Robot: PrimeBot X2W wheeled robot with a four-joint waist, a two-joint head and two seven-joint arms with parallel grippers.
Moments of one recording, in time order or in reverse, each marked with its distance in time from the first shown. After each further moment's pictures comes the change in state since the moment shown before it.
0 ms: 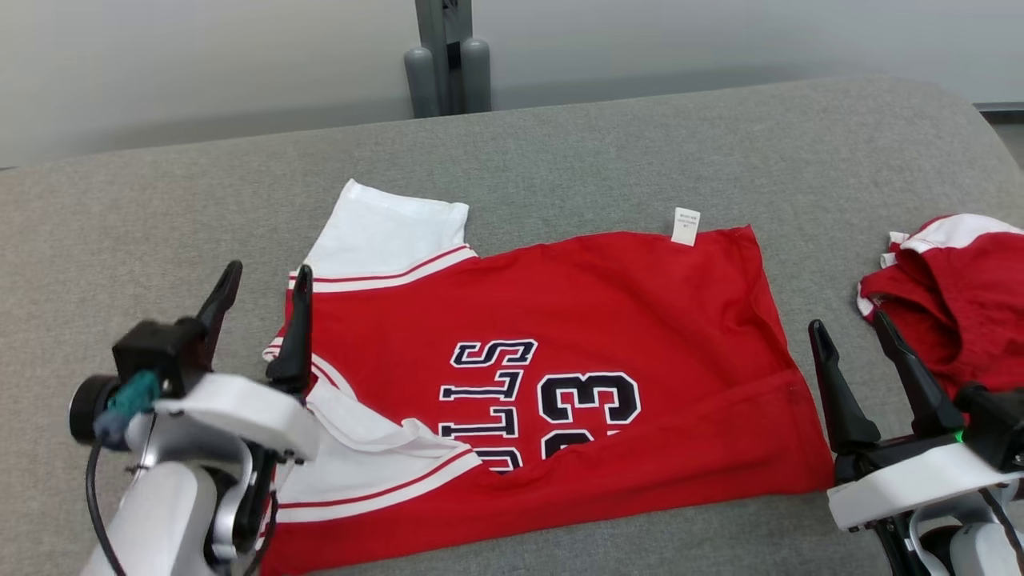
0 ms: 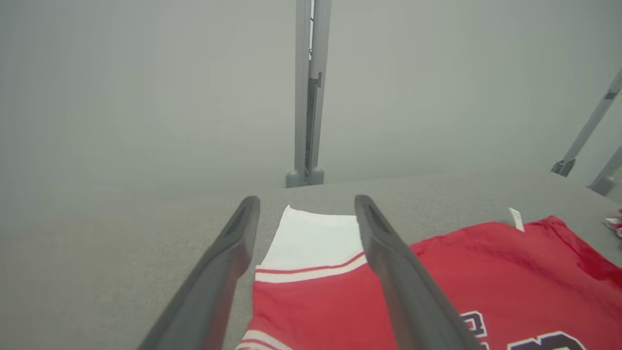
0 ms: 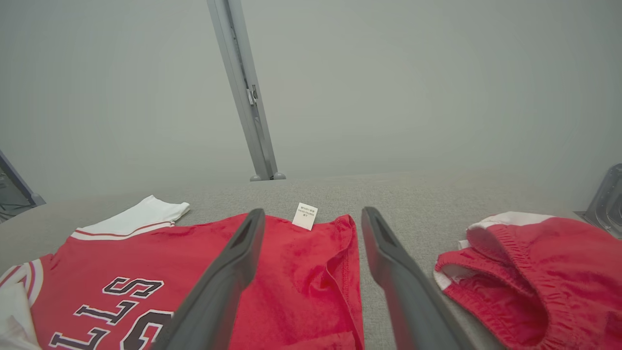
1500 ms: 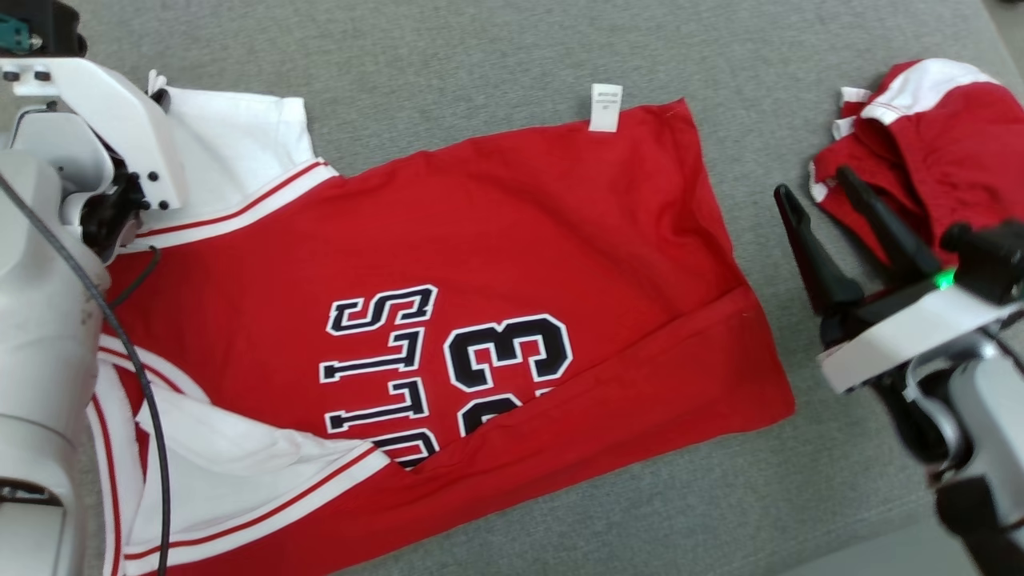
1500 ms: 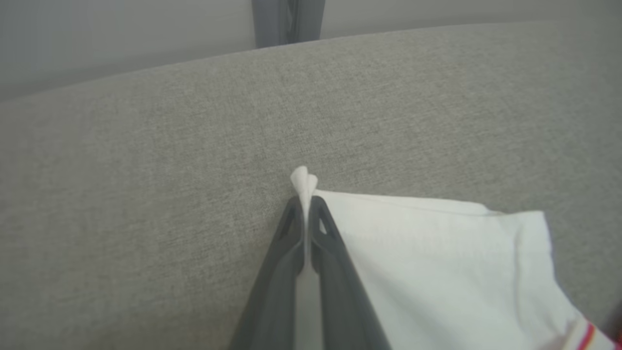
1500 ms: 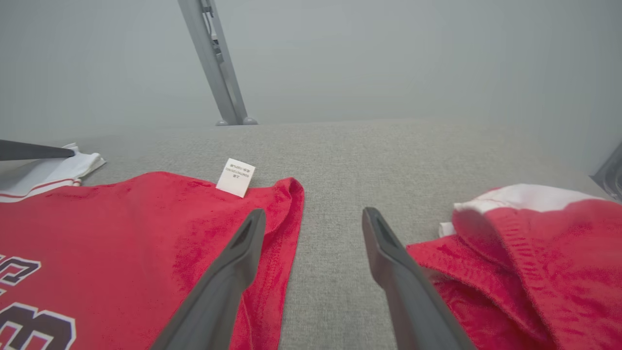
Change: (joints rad) left arm -0.926 0.018 -0.087 1.092 -0.106 -0.284 0.330; right arm -0.371 -0.174 0.261 0.165 0.243 0.000 -0.019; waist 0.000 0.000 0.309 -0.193
